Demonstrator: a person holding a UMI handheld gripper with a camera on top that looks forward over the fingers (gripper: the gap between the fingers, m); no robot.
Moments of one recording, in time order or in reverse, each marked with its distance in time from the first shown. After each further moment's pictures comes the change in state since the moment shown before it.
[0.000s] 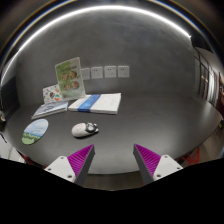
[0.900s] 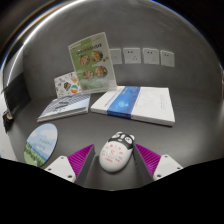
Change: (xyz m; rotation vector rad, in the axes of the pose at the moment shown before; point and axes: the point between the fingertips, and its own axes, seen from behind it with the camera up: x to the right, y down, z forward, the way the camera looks) arm -0.163 -0.026 0.174 -0.126 -0.241 -0.041
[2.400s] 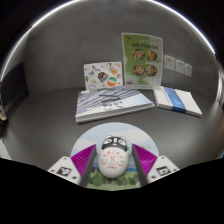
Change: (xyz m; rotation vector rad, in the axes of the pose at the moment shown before) arm -0.291 0.016 0.040 -0.027 0.182 0.000
